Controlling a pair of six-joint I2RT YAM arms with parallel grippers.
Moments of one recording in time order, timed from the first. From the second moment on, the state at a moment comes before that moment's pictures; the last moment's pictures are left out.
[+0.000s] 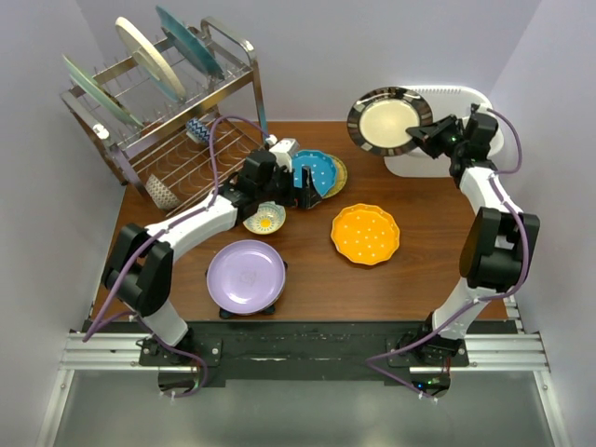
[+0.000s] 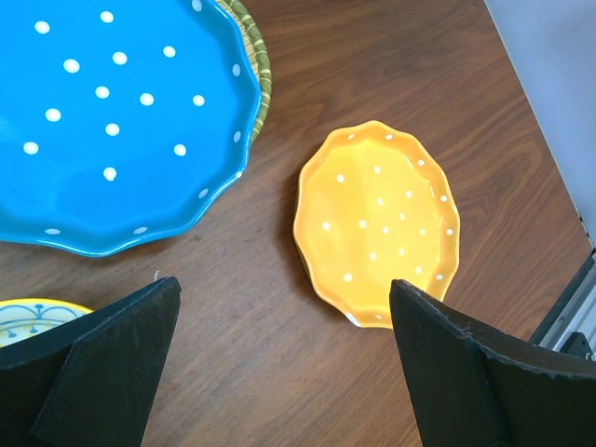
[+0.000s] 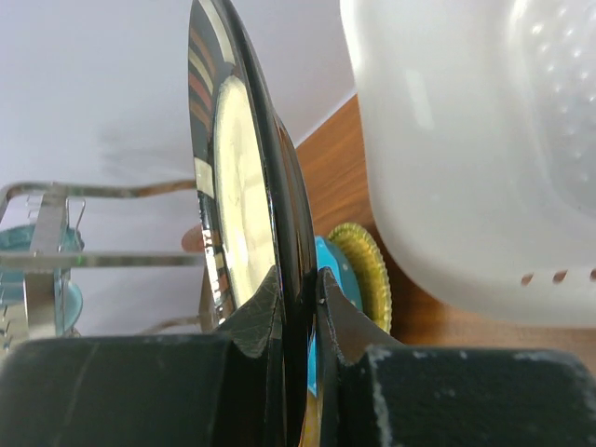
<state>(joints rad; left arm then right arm) -0.57 1.65 1.17 -0.02 0.24 -0.42 -0.20 1.78 1.35 0.13 -0.54 0.97</state>
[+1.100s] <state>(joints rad) -0.57 1.74 1.20 -0.01 0.36 -0.40 -0.32 1.96 1.55 -0.02 -0.32 1.01</state>
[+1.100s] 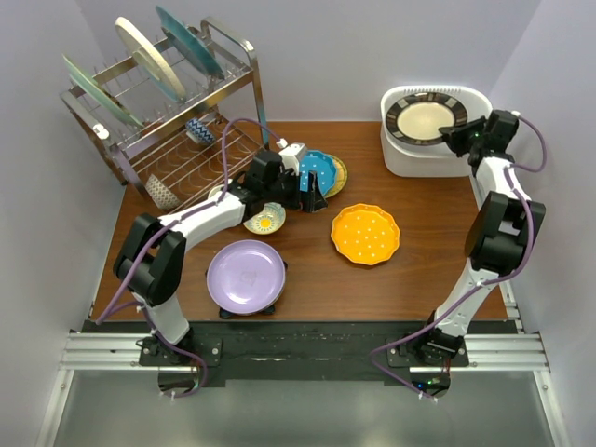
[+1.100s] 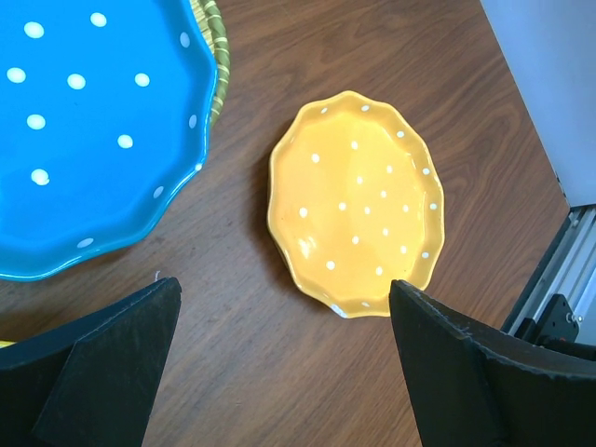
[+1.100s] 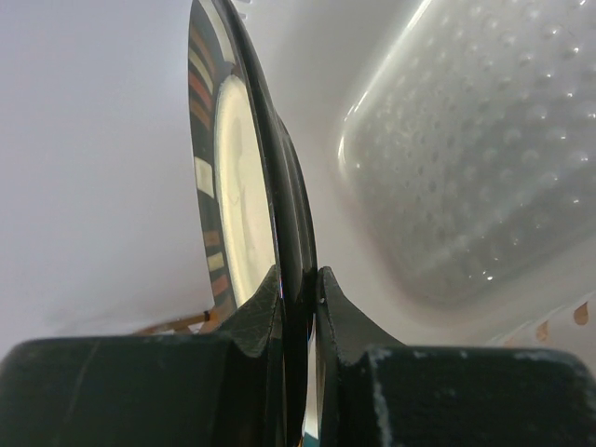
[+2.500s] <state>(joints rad) -0.57 1.79 1.23 -0.01 0.39 -0.39 -0.31 2.14 1.73 -0.14 -0.17 1.09</state>
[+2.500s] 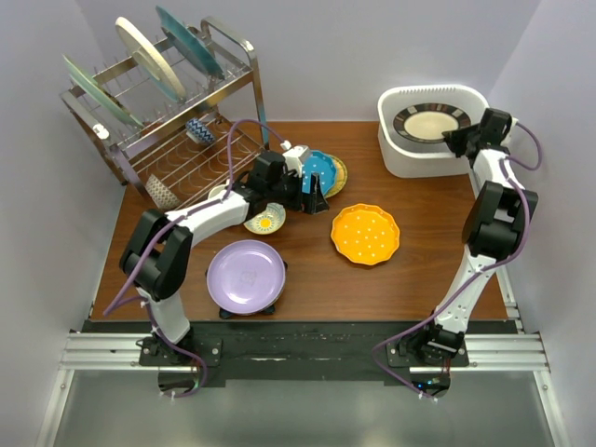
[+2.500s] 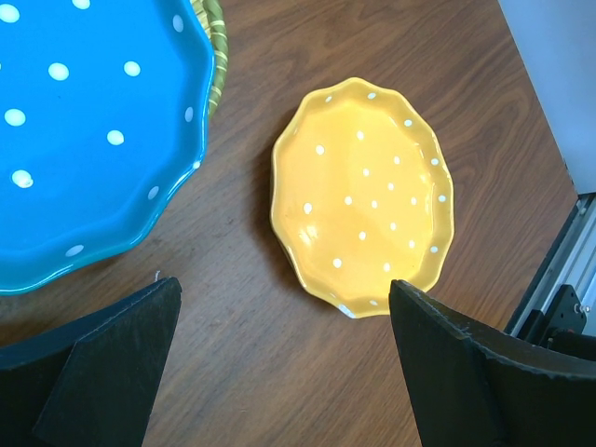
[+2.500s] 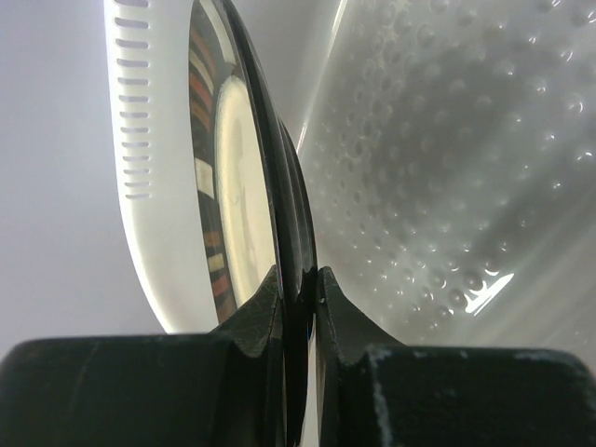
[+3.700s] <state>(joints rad) -0.57 1.80 1.23 -0.01 0.39 -0.39 -0.30 2.29 1.89 -0.17 -0.22 1.13</state>
